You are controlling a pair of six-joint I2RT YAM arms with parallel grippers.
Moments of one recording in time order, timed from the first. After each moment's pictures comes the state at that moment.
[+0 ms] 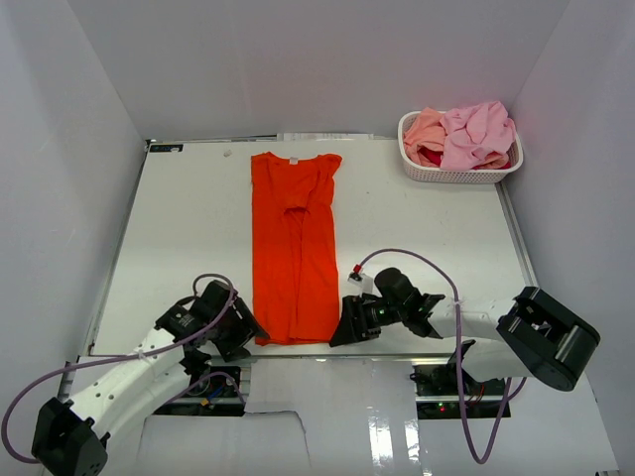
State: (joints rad) left arm -0.59 0.66 0.33 -0.82 0.16 -1.21; right arm 0.88 1.30 0.30 0.31 -0.64 0.78
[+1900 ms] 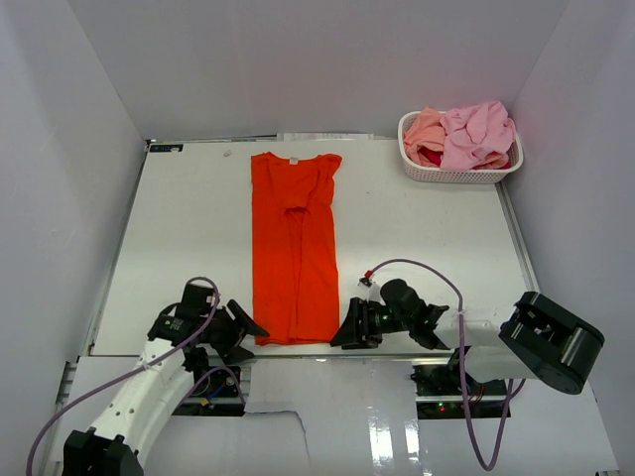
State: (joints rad) left arm -0.24 0.57 0.24 -0.81 0.50 -1.05; right arm 0.92 1.27 0.19 0.47 -0.52 1.07
